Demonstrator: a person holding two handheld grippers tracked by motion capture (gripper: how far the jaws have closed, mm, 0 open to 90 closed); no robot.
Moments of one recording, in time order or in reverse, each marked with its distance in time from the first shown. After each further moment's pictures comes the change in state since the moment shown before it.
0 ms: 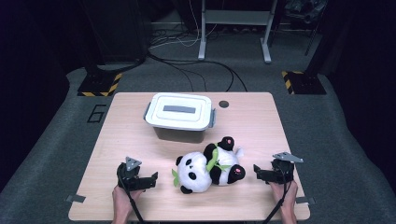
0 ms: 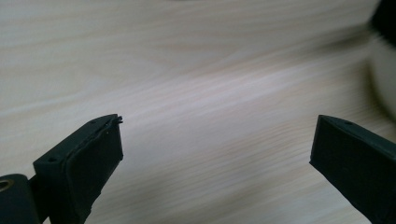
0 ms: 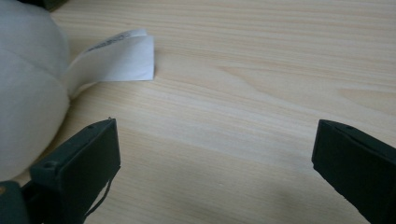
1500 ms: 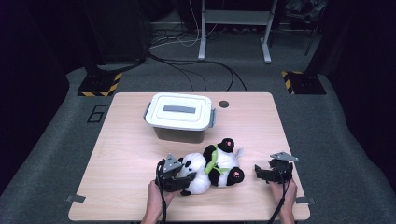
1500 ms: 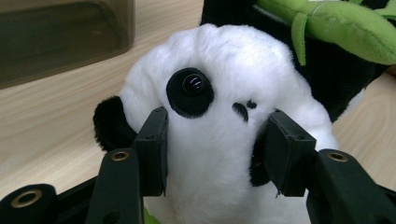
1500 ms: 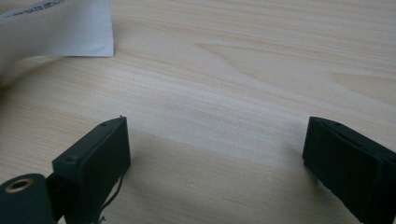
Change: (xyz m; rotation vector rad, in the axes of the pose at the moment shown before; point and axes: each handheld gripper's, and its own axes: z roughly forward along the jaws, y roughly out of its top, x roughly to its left) left arm -0.102 0.038 0.008 -0.050 -0.351 0.178; right arm -0.006 -0.007 0.019 0.055 -0.067 -0.041
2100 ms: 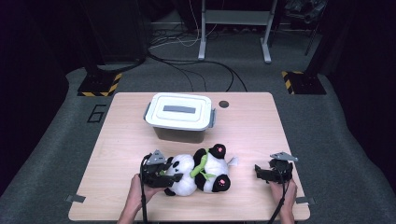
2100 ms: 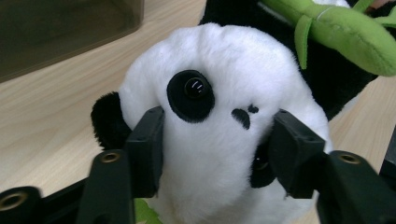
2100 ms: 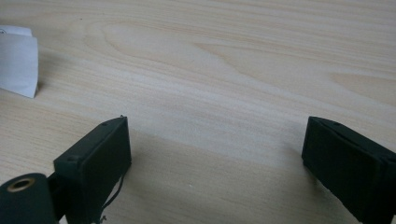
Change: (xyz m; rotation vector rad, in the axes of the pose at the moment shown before) left arm 0.039 0.001 -0.030 0.092 -0.085 0.033; right arm 0.001 0.000 0.000 0.002 -0.005 0.001
